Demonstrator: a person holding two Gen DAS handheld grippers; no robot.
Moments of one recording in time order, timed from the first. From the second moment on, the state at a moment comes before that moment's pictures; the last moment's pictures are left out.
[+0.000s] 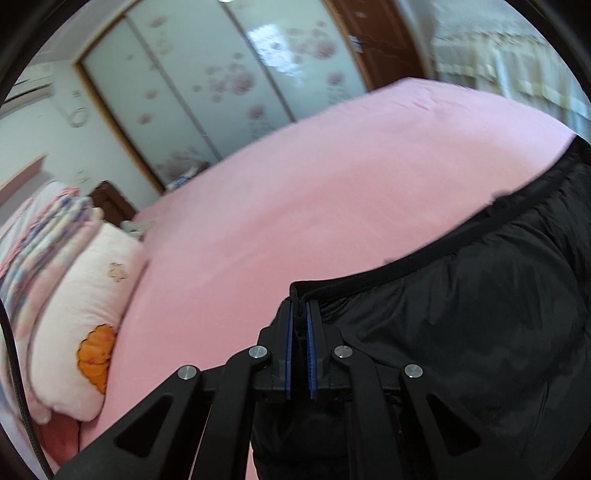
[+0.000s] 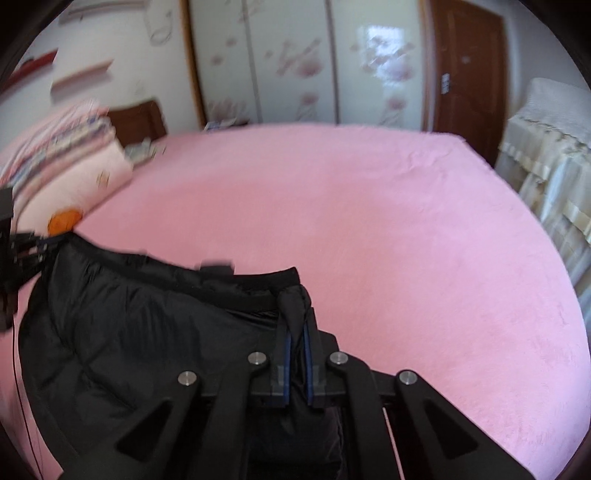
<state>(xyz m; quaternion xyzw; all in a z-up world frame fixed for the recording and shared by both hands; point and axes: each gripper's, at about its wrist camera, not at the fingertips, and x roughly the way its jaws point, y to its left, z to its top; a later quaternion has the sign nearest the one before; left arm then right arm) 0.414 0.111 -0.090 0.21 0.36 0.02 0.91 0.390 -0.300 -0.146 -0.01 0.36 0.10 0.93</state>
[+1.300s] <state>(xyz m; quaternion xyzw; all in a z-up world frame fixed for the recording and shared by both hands) 0.414 0.142 -0.131 0.03 0.43 0.14 0.89 0.377 -0.316 -0.159 0.07 0.43 -0.03 0.90</state>
